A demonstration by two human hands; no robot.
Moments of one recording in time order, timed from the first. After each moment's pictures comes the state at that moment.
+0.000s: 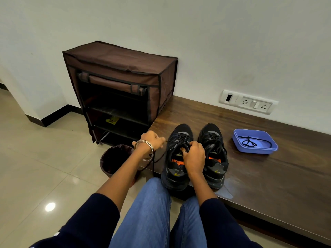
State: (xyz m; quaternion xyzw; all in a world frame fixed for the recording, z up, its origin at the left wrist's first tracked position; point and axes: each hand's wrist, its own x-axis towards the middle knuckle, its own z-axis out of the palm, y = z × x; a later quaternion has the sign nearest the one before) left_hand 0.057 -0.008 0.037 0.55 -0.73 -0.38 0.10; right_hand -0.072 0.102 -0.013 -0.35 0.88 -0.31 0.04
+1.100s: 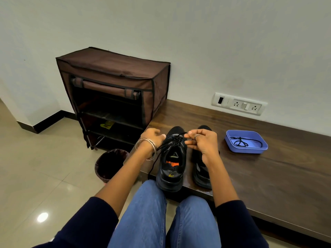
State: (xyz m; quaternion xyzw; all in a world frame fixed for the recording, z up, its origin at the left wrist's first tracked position) left_hand 0.039 0.012 0.055 0.50 -0.70 -0.46 0.22; right_hand -0.101 0.128 0.071 -0.24 0.67 -0.64 0.29
